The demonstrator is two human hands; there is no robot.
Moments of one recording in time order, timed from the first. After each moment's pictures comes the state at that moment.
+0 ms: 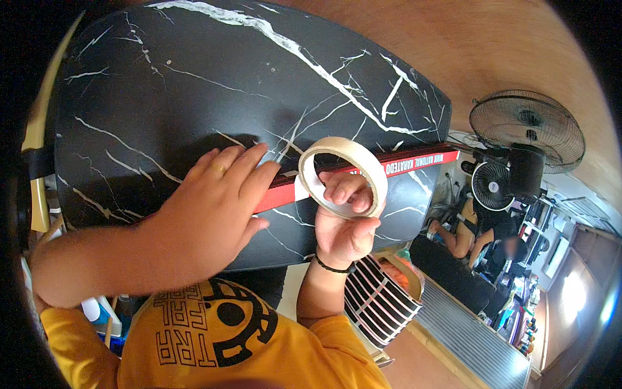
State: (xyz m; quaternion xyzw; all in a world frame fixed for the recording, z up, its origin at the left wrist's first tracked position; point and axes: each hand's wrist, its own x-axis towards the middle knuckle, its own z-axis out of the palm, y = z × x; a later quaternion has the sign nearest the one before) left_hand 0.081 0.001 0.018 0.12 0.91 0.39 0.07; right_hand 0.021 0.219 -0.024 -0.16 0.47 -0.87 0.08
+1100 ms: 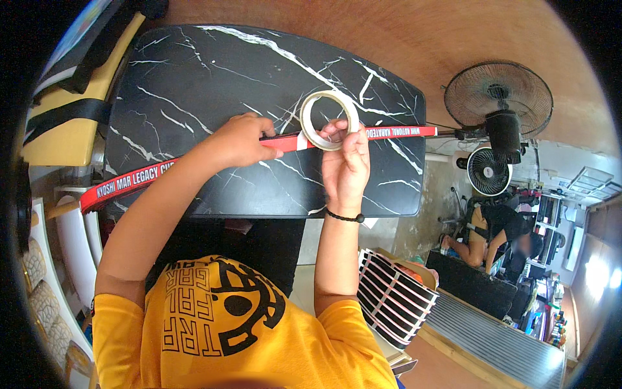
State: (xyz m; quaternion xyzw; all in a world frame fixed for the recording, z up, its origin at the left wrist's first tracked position) left_hand 0.074 0.018 0.002 -0.04 0.91 0.39 0.14; right_hand 0.019 0.227 0.000 -0.18 0.42 -0.88 0.16
